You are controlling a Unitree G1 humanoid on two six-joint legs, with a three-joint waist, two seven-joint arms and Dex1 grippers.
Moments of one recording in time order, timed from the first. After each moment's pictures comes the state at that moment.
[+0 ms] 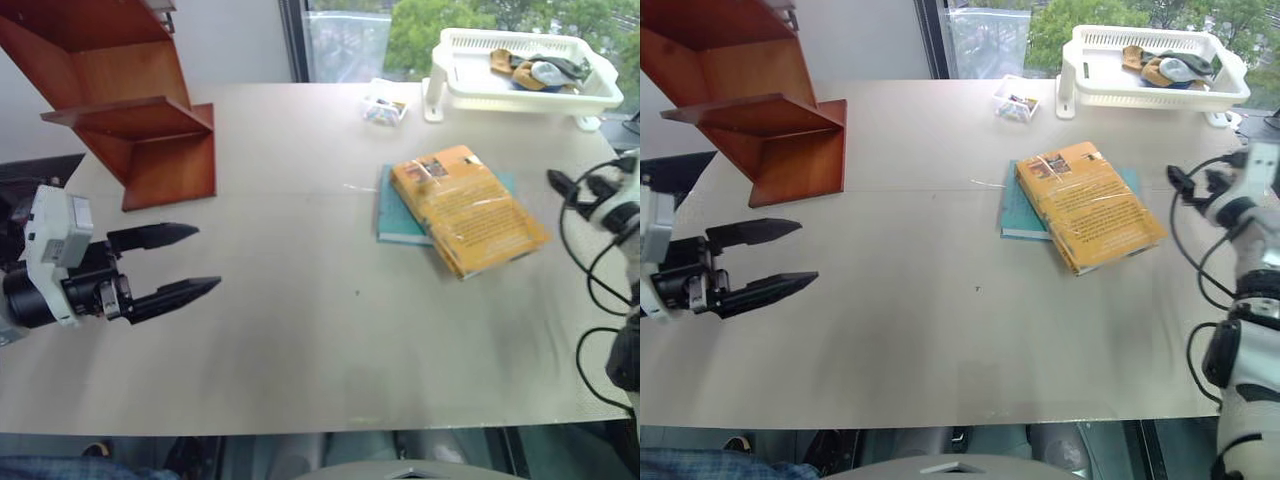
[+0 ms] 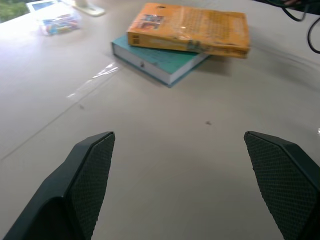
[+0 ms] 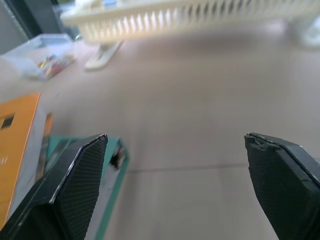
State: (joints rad) left arm 0.18 1.08 0.75 -0.43 -0.89 0.65 -1.11; right arm -0.85 -0.68 -0.34 1.06 0.31 0.19 0.70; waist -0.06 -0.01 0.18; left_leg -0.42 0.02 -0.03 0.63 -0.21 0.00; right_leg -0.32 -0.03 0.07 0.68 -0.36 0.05
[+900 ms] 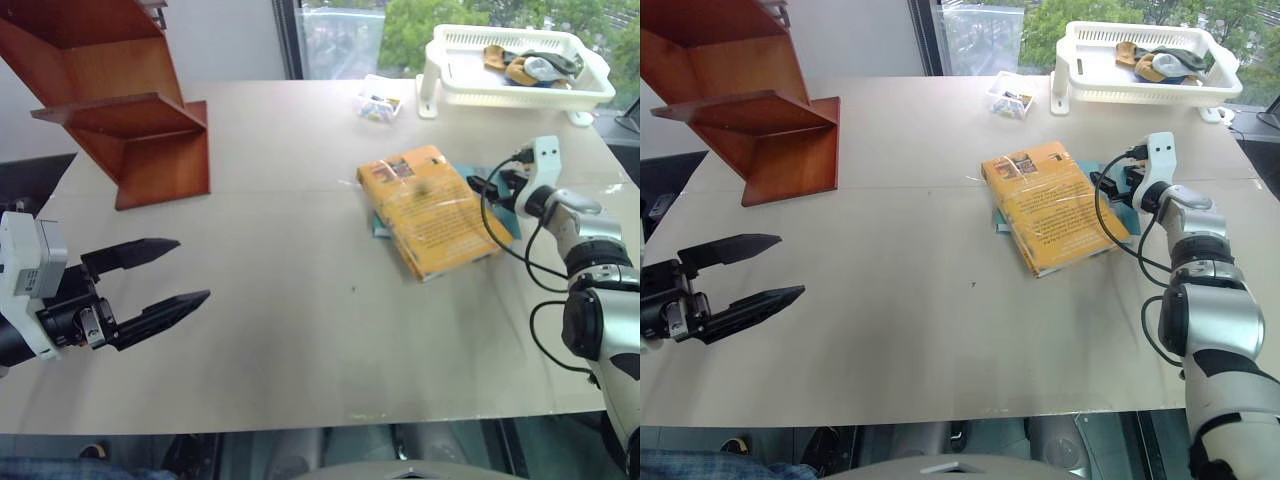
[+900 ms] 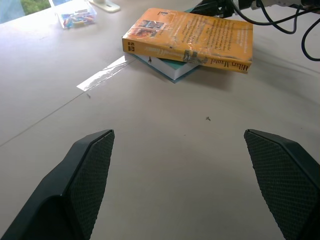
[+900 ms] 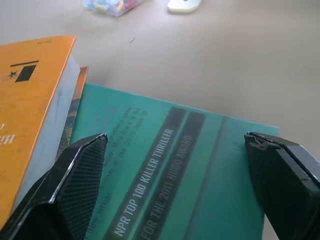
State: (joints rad) left arm 0.33 0.96 0.93 -0.60 -0.93 0.73 -1.07; right arm -1.04 -0.53 -0.21 1.17 0.17 0.15 0.69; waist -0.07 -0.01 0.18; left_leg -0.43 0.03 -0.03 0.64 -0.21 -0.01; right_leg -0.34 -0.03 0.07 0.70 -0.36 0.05
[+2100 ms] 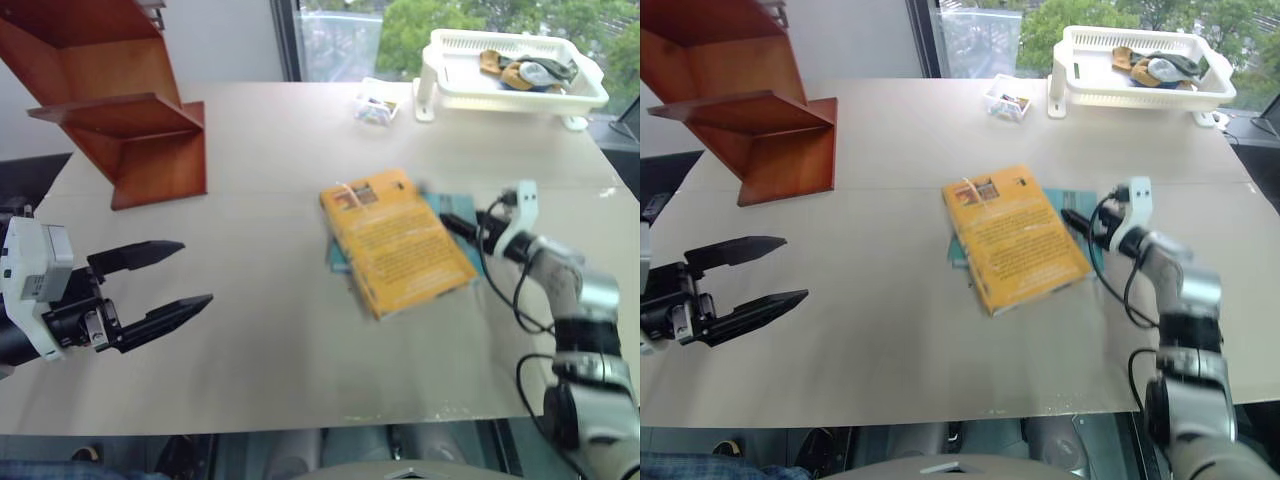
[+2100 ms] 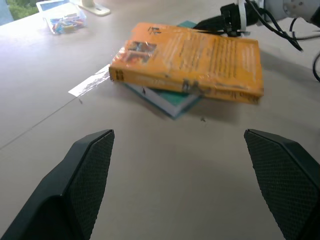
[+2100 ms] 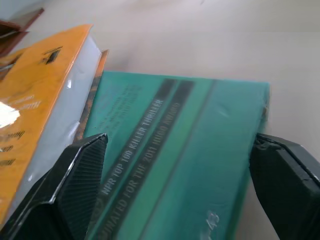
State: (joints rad) left arm 0.32 0.95 0.87 -0.58 -0.89 0.67 -1.11; right arm -0.43 -0.33 -0.26 0.04 0.41 0.81 0.57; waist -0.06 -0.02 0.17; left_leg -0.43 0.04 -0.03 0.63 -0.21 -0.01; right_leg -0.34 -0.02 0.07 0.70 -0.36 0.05
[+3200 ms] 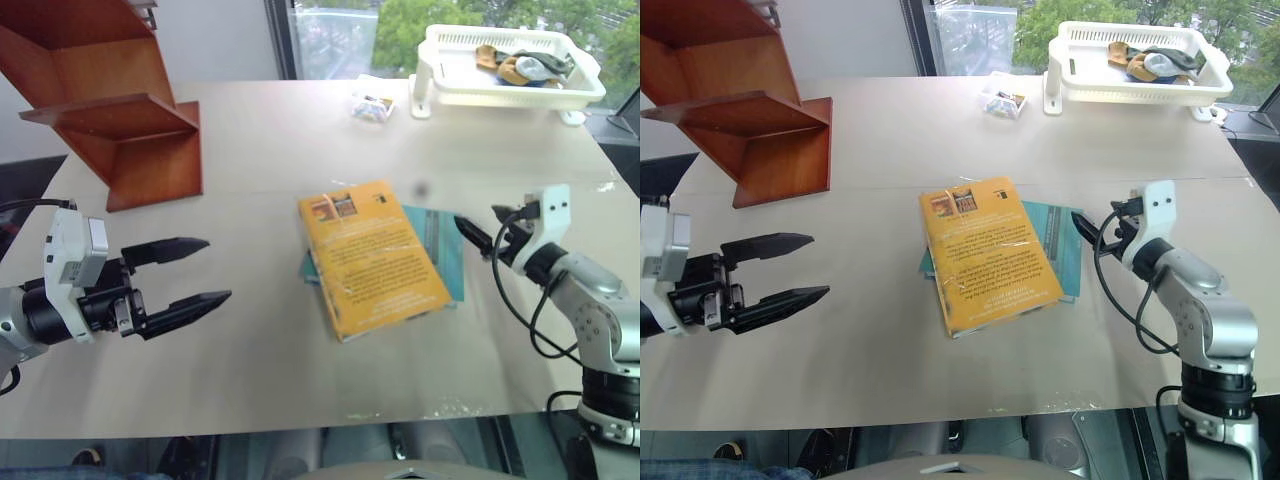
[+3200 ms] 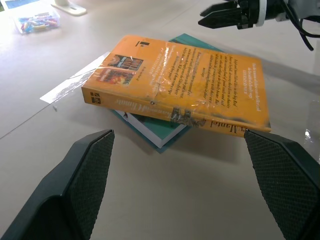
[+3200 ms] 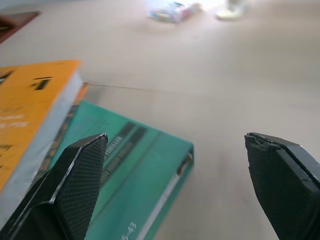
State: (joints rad) left arm 0.20 0.97 0.71 -0.50 -0.85 0.63 -1.14; right arm -0.30 -0.47 -0.19 -0.23 0.41 0.60 0.58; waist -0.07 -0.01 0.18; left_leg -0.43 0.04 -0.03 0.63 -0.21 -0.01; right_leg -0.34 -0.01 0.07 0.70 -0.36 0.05
